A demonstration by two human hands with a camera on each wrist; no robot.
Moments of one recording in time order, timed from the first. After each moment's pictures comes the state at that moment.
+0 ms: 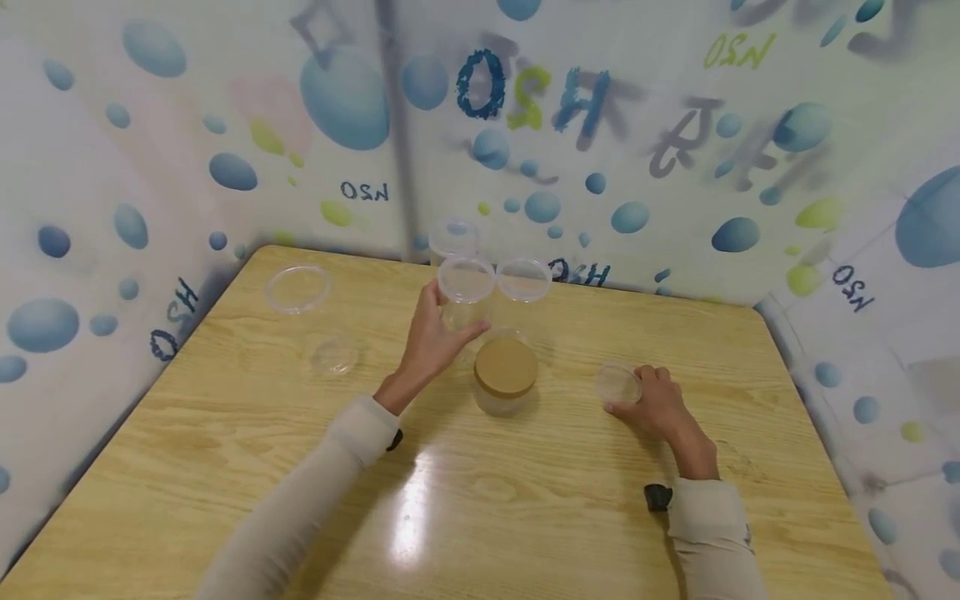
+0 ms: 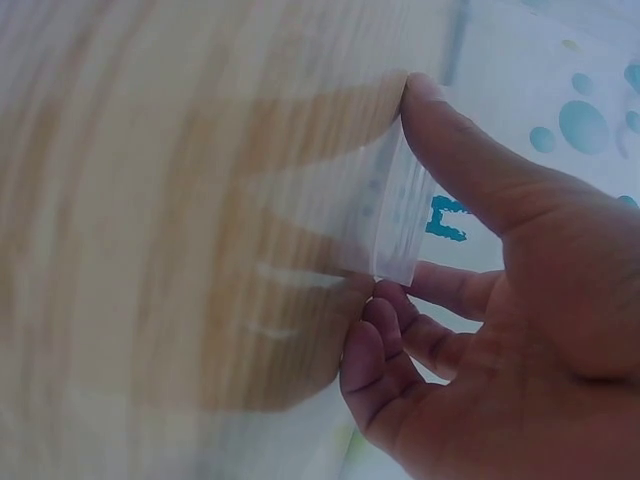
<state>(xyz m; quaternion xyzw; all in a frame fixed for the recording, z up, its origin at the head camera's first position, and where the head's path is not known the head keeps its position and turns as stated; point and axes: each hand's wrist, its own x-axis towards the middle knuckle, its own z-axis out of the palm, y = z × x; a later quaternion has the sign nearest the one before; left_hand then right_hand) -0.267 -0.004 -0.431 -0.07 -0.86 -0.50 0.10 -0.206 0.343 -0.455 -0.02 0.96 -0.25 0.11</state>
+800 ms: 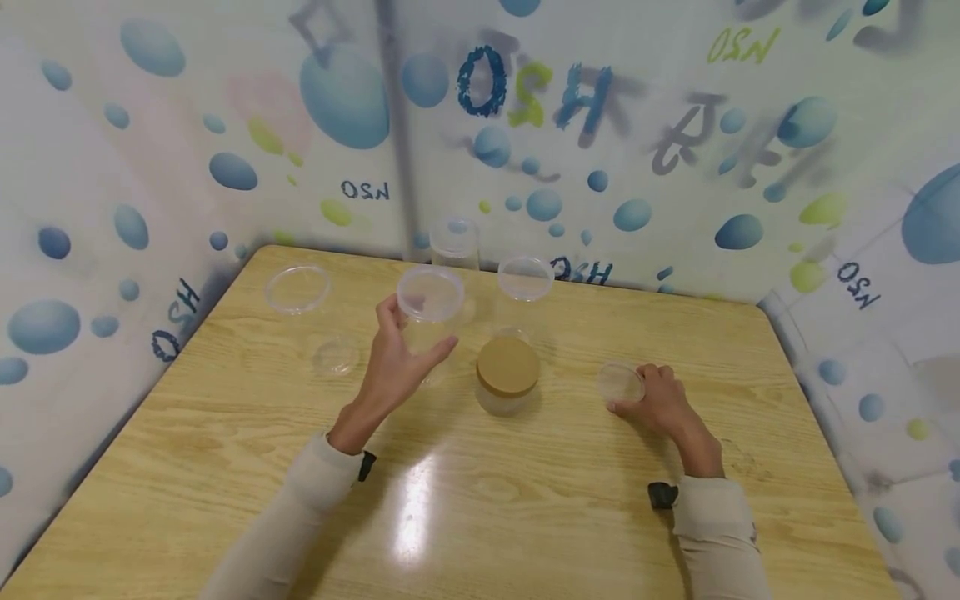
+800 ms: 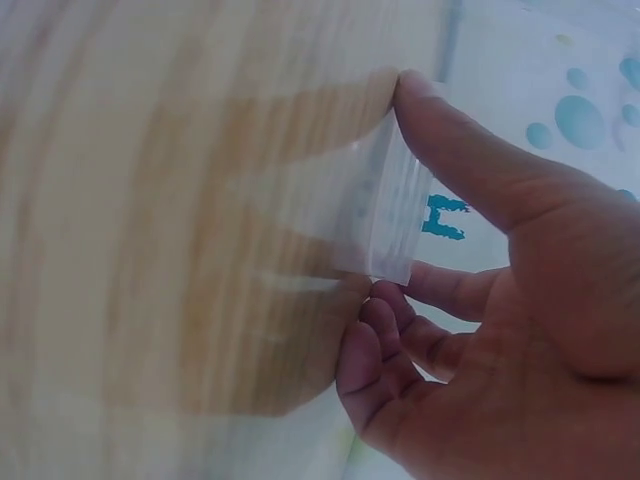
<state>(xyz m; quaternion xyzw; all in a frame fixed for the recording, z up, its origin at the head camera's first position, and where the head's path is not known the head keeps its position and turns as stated) -0.225 -0.043 -0.418 -0.10 -0.81 -0.56 0.14 -0.209 0.343 -0.453 -0.03 0.96 -0.24 0.12</state>
